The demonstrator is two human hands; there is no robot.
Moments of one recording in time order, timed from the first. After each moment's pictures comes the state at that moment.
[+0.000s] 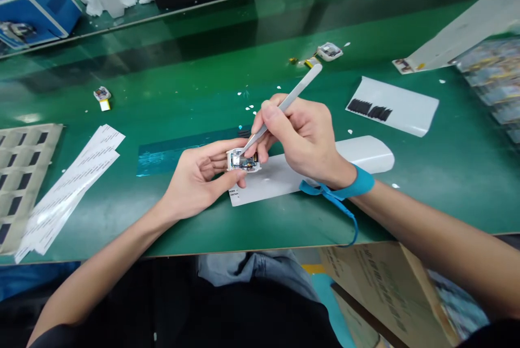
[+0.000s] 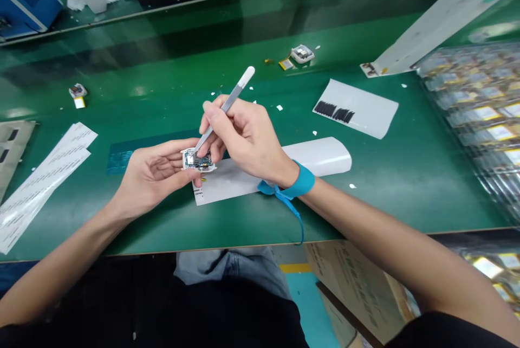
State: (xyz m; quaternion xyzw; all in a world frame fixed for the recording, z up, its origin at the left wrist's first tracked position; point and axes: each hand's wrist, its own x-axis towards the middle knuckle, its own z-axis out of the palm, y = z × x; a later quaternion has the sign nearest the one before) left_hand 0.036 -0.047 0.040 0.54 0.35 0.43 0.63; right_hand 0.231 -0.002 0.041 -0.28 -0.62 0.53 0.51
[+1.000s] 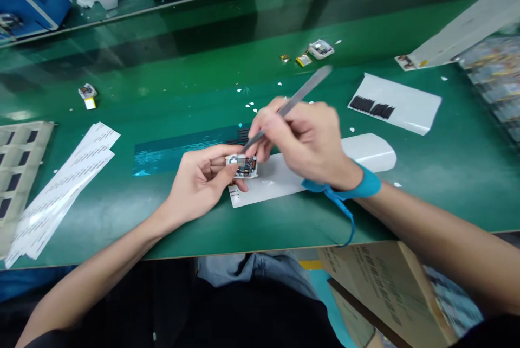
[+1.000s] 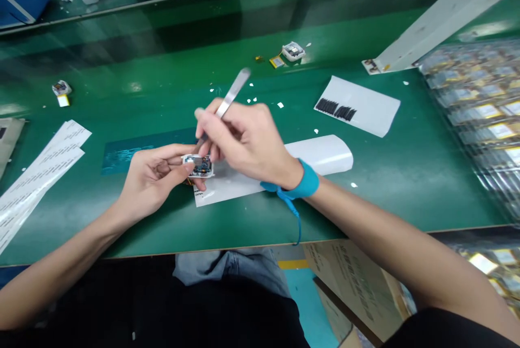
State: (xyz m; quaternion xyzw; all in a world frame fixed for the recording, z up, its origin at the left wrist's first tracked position) left_hand 0.036 -0.048 0.038 0.58 0.43 0.39 0.57; right_hand 0.236 -0.009 0.053 -0.35 -0.67 0.45 0.48
